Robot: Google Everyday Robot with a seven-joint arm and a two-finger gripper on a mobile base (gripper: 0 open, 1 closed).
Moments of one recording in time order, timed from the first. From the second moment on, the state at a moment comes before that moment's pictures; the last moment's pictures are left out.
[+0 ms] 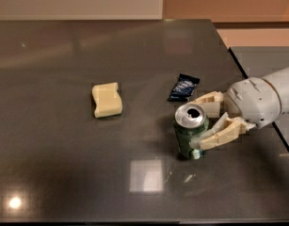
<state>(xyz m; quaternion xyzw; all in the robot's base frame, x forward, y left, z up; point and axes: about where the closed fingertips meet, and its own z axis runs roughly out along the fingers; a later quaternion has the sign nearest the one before) 0.385 -0.098 0.914 -0.63 0.49 0.47 0.37</state>
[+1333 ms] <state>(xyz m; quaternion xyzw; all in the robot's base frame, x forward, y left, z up) 0.406 -0.116 0.895 -0.57 0.48 0.54 0.40</state>
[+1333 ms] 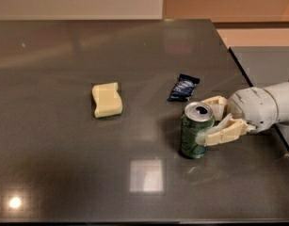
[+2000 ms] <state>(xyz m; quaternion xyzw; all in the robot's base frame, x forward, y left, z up) 0.412 -0.115 0.891 -0.56 0.48 0.54 0.40</state>
